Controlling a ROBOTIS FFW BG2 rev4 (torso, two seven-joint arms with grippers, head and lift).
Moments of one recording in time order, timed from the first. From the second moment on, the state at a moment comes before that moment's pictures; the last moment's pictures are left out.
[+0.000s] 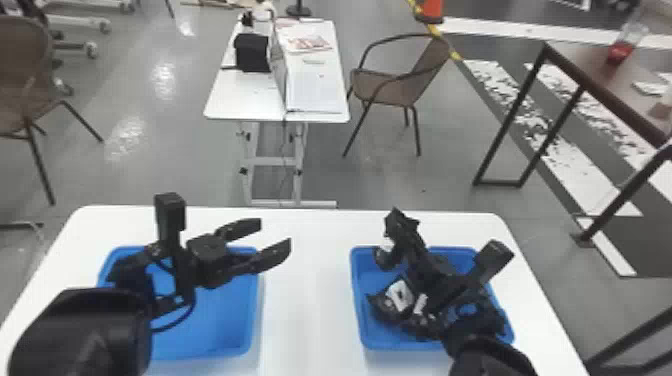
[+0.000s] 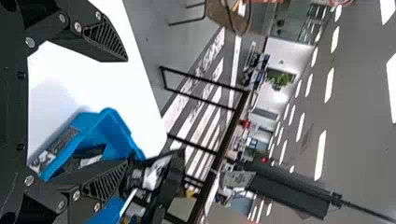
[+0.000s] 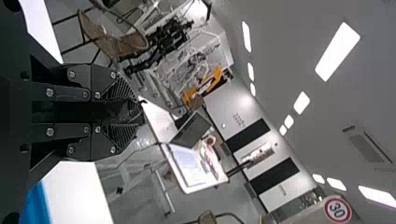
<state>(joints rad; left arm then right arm) -0.21 0.05 -0.03 -1.20 0.09 0.15 -0.90 -0.08 -0.04 -0.10 -1.11 -0.55 -0.12 0.53</state>
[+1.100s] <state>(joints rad) 0.22 0.00 0.38 -1.46 0.19 -0.31 -0.86 0.29 -0.01 -0.29 -1.49 -0.07 -0.33 0.41</state>
